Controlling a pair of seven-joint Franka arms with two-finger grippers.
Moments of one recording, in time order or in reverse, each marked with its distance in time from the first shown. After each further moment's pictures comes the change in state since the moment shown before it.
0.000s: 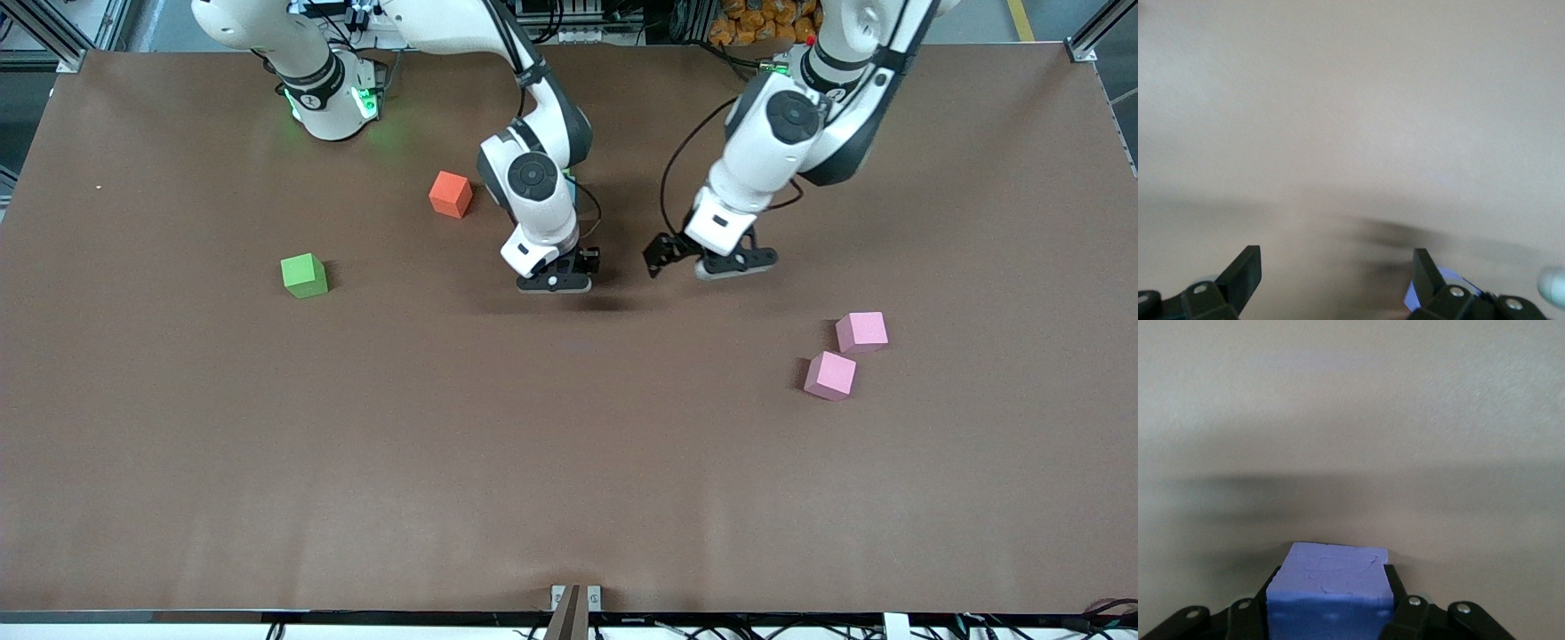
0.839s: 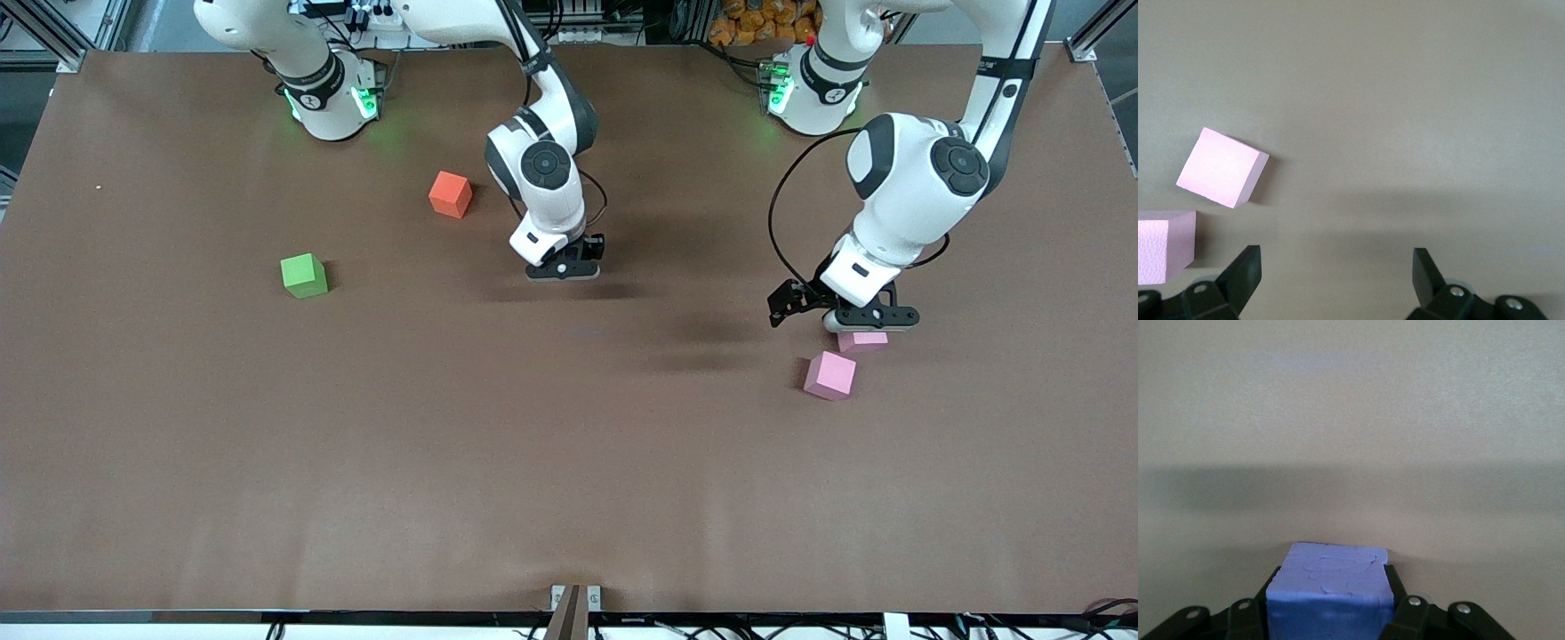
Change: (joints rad) left arm 0.102 -0.006 0.198 0.048 0.003 -0.059 0.496; right arm 0.034 -0.008 -0.020 -0.009 -0.025 -0.054 -0.001
